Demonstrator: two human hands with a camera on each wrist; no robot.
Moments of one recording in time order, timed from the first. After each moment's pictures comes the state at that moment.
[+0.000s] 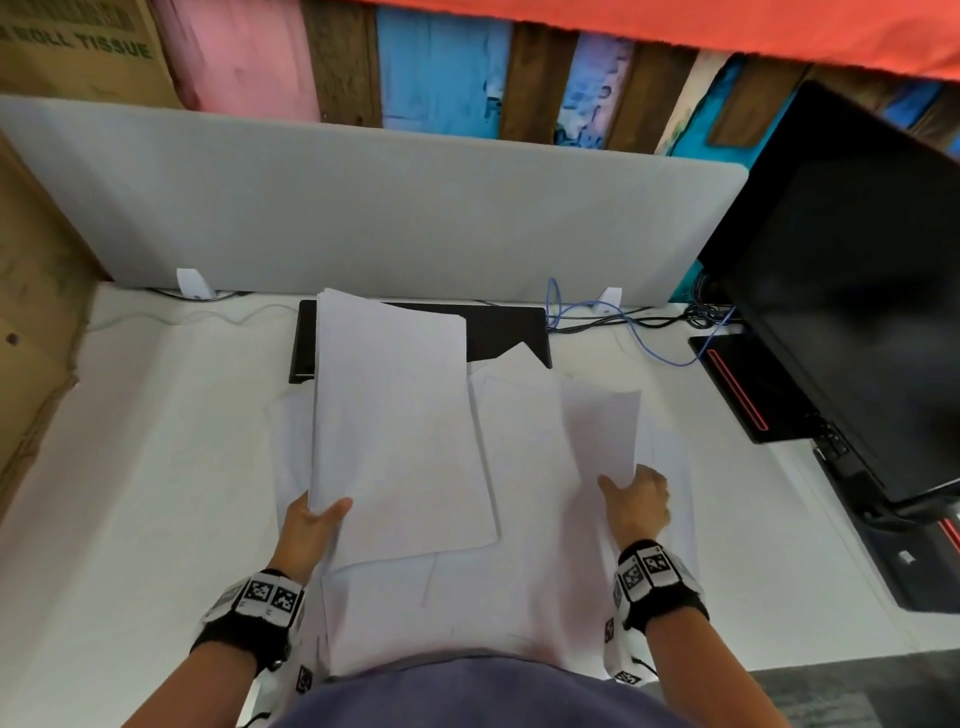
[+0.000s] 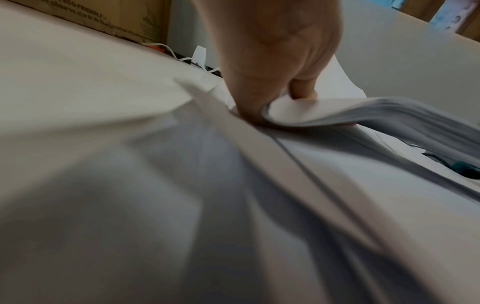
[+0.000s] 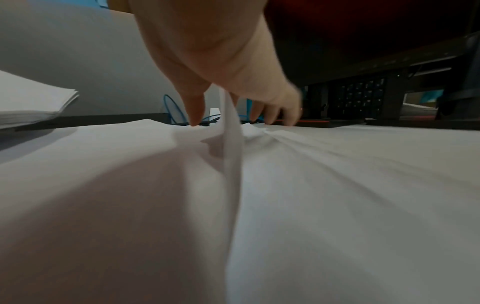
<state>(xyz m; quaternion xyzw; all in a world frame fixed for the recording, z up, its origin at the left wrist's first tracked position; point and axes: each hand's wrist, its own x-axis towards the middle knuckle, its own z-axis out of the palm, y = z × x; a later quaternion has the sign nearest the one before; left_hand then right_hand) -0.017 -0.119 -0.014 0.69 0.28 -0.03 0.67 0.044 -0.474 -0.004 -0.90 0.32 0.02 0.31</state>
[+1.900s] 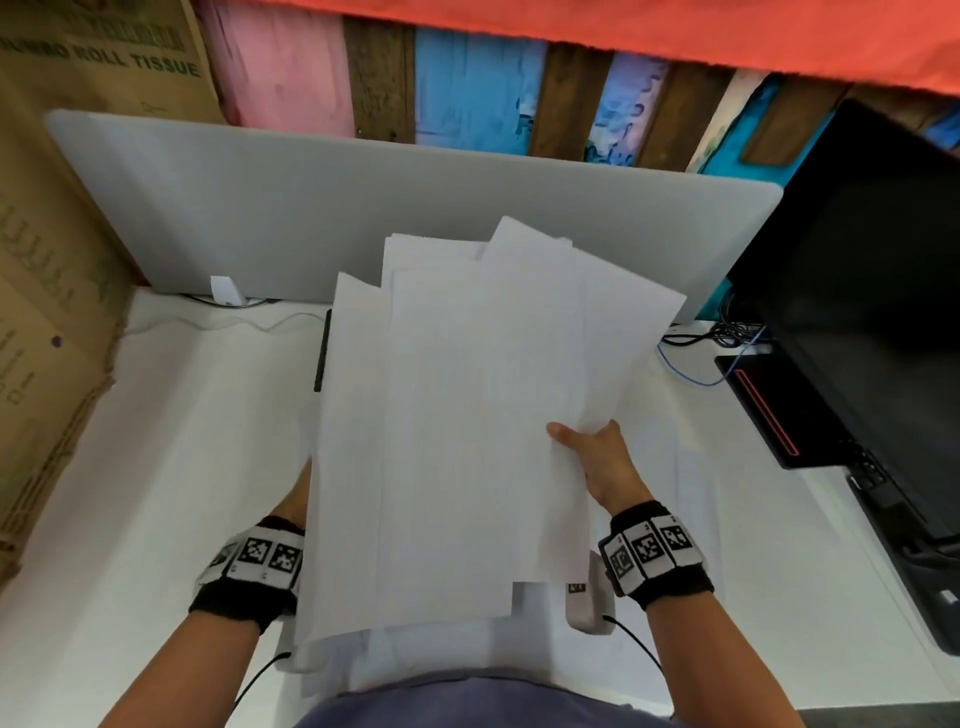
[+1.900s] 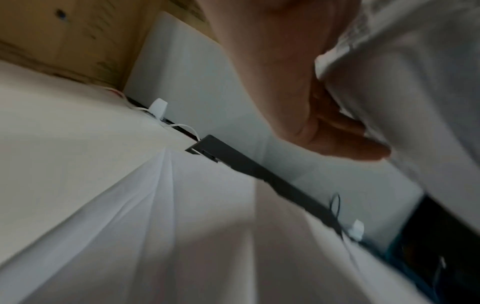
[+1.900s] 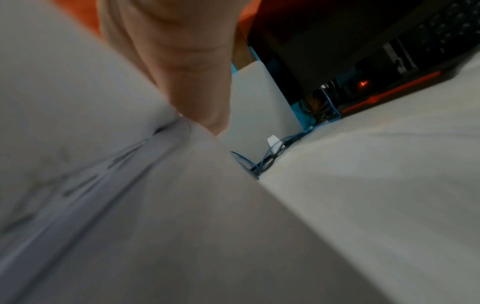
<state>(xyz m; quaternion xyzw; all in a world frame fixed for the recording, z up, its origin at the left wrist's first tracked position) 0.010 -0.099 0.054 0.54 0.11 -0.14 0.82 0.082 -0.393 0.083 -0.68 0.19 0.10 0.70</state>
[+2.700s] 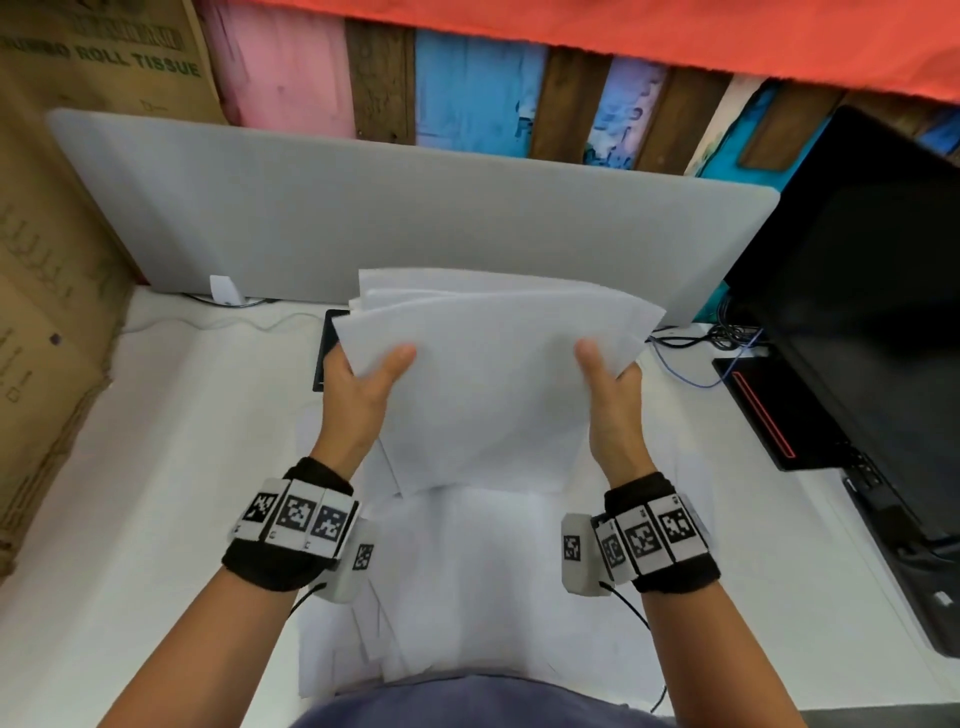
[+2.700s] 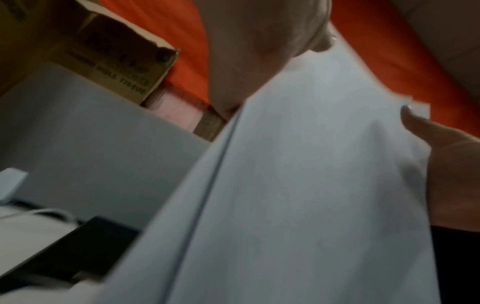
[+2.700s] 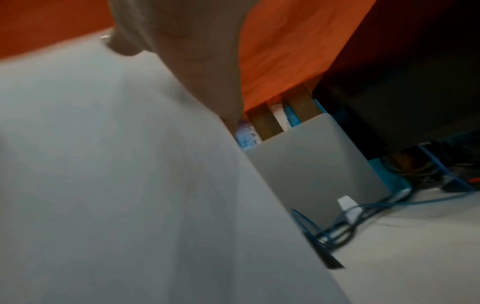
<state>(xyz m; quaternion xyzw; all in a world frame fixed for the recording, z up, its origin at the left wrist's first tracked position) 0.045 -0.159 0.159 0.63 0.05 0.21 0.75 0.073 -0.365 0.165 -0.62 -0.01 -0.08 0.78</state>
